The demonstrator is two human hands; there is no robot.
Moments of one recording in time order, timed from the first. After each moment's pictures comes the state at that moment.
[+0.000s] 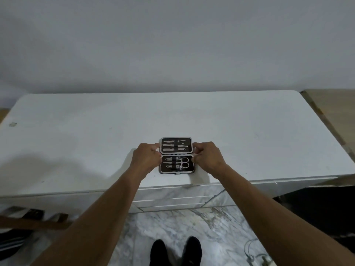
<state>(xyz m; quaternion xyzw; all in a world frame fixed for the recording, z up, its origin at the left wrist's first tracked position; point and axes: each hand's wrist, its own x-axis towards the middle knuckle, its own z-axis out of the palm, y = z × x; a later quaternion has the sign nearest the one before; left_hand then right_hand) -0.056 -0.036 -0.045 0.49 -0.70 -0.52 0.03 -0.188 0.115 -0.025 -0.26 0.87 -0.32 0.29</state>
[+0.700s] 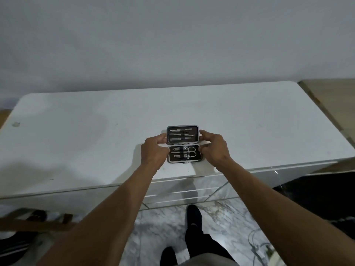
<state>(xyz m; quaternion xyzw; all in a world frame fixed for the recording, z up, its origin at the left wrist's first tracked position) -0.047 -0.029 -0.047 0.44 -0.73 -0.51 0.12 -0.165 0.114 -0.022 -0.23 0.86 -0.39 0.22</state>
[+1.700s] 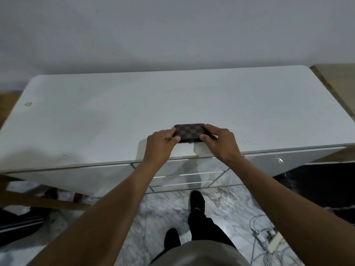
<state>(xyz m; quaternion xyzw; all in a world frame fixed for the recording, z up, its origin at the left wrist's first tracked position) -0.003 -0.001 -0.048 0.35 -0.80 -0.47 0.14 -0.132 0.140 -0.026 -0.29 0.87 -0.36 0.18</state>
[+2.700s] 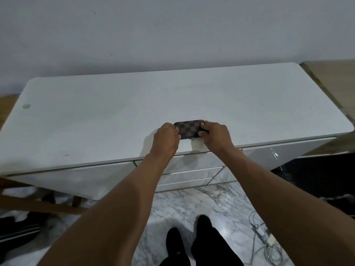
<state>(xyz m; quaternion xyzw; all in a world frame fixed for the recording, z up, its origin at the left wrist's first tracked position) -0.016 -0.003 -0.054 0.29 -0.91 -0.30 0.10 -0.129 0.121 -0.038 -0.29 0.91 -0.25 0.15</state>
